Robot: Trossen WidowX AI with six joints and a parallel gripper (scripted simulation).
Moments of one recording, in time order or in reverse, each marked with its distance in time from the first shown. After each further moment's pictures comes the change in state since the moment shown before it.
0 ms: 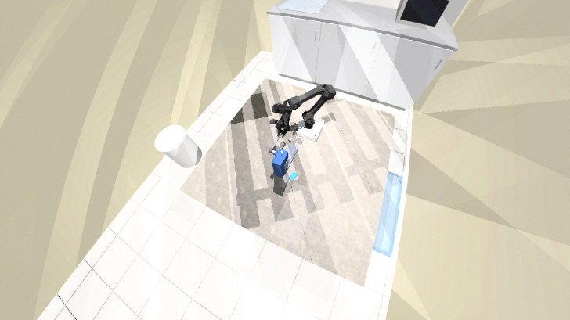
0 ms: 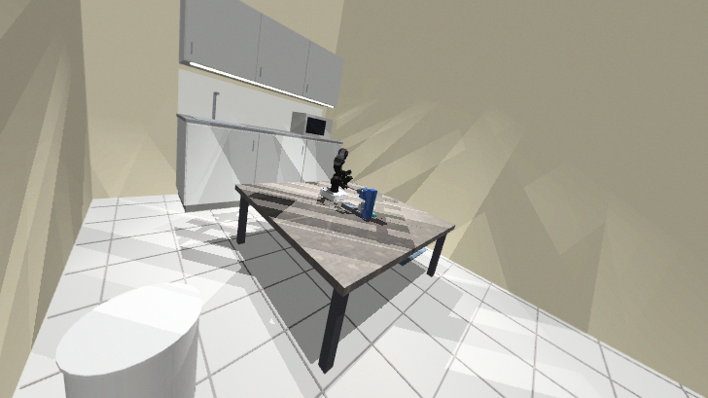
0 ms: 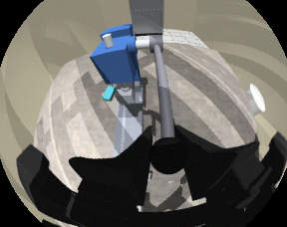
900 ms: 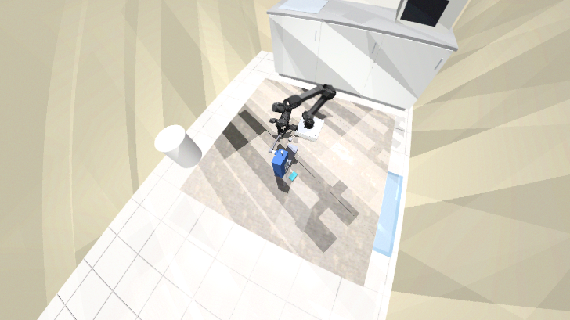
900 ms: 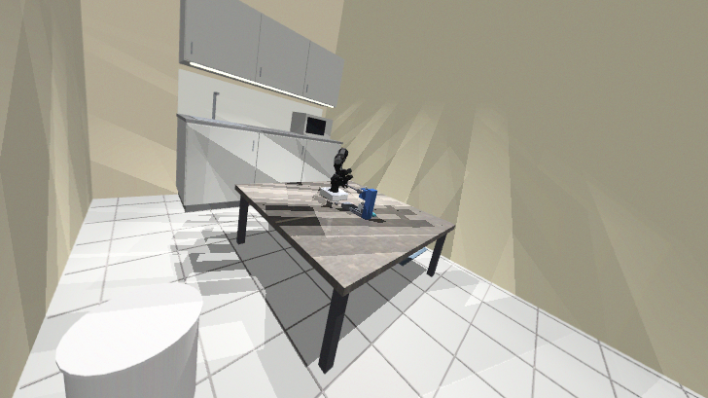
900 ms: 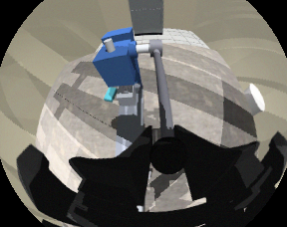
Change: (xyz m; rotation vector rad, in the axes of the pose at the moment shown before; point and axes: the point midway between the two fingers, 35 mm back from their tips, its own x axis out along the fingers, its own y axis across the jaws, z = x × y) arm -0.008 0.000 0.008 0.005 0.007 0.001
